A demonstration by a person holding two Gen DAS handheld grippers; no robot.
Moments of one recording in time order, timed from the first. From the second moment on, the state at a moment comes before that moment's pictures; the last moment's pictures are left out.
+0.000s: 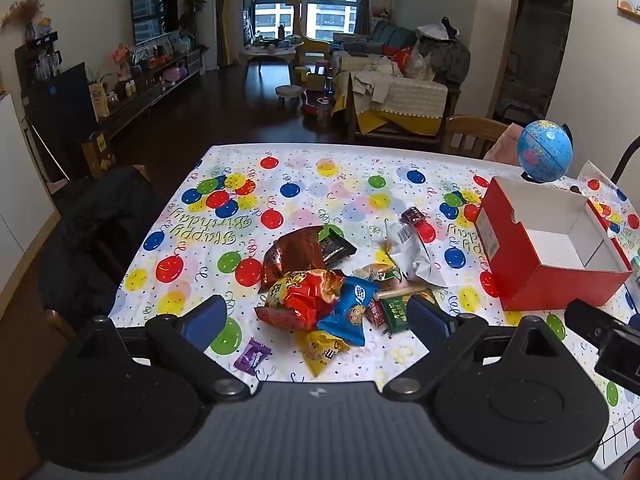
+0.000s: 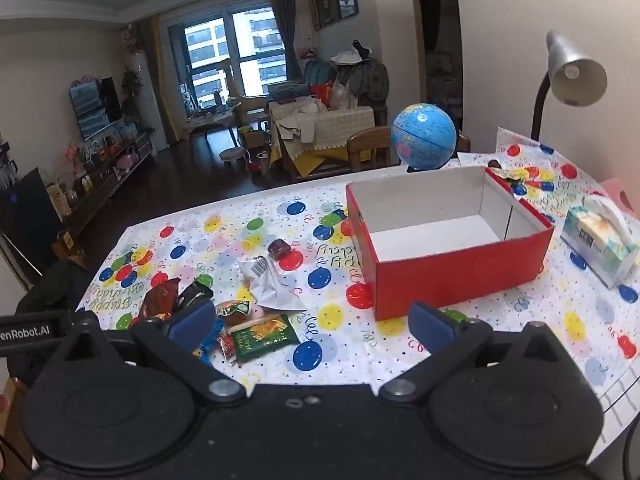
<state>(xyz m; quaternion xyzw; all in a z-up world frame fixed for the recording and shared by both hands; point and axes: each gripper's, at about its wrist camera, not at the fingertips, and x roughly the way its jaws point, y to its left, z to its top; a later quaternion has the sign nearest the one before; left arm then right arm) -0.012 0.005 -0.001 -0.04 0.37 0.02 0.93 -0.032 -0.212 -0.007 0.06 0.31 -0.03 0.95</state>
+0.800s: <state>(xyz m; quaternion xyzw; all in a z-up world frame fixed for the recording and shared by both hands) -0.027 -0.008 0.006 -0.02 0.37 -0.01 0.93 -0.052 -0.204 -0.001 0.04 0.29 -0.06 0.95</state>
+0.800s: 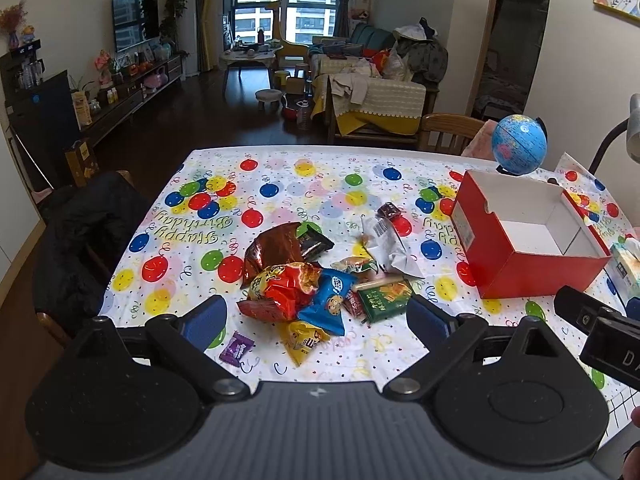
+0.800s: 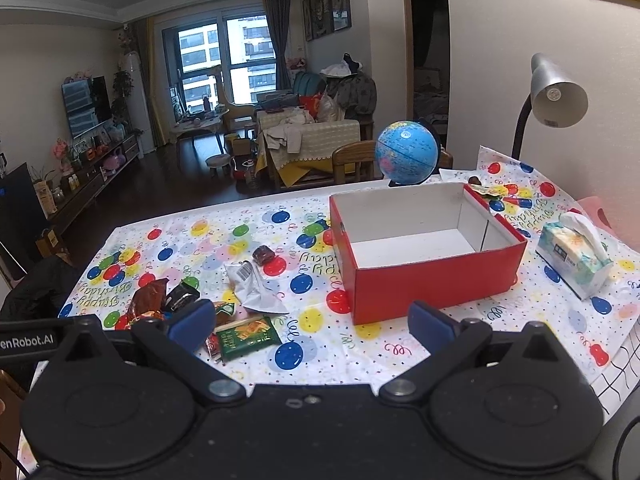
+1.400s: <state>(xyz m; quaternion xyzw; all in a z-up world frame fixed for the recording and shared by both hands) -0.030 -0.010 0.008 -0.03 0.37 -0.03 0.93 -0.064 -0.203 0.003 0.04 0.28 -0.08 0.96</state>
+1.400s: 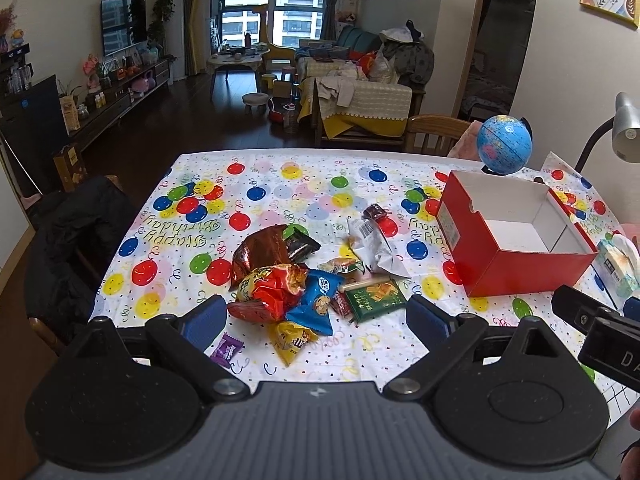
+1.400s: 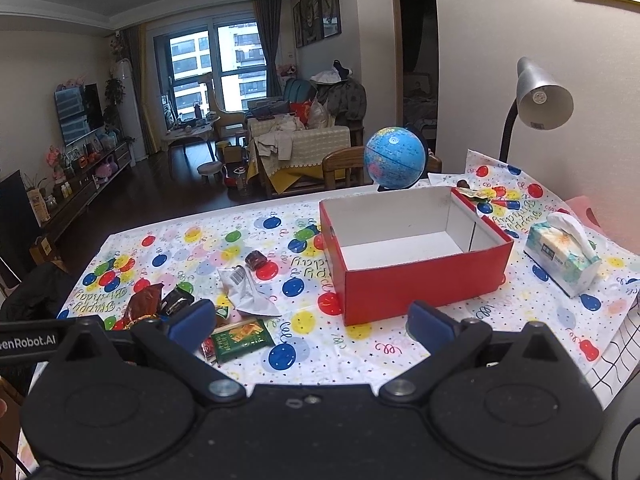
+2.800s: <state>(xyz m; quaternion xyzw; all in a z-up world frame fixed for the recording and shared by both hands) -0.036 -0.012 0.016 -0.03 0.35 -0.05 0.93 -0.073 -0.205 0.011 0.04 0.27 -0.08 0.96</state>
